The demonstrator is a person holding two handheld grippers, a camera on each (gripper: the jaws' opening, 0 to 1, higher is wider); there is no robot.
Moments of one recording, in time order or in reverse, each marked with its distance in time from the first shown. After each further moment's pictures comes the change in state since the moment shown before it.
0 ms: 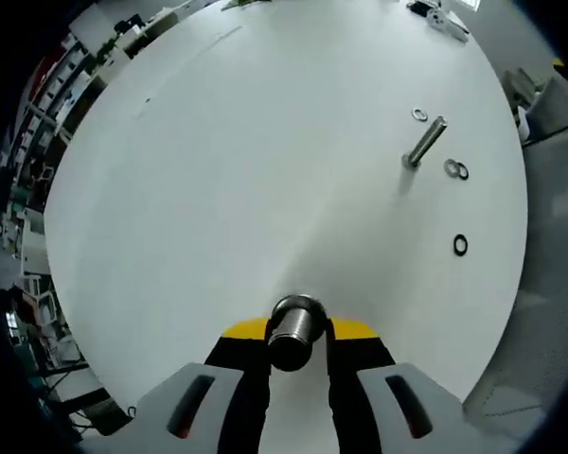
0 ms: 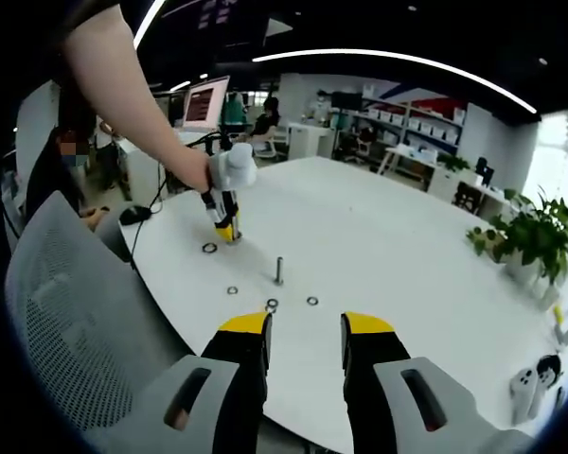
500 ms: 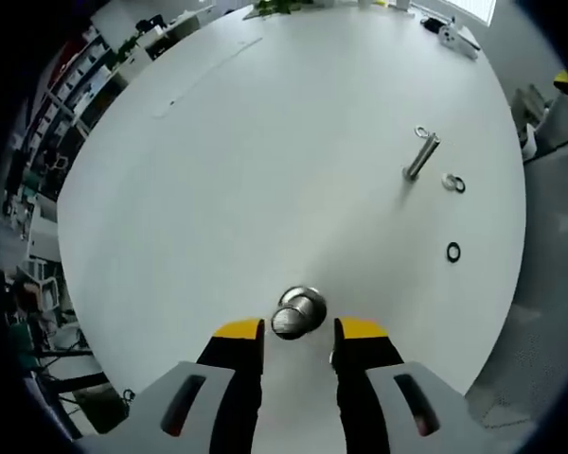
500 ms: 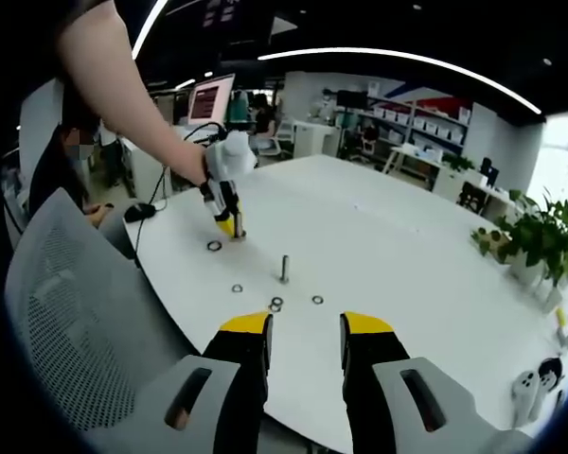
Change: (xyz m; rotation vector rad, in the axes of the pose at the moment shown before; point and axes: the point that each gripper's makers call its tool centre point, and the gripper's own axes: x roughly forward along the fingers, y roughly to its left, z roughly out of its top) left arm -0.027 0.000 -0.007 -0.071 -0.065 0.052; right arm 0.001 0.006 -0.001 -0.010 0.007 0.025
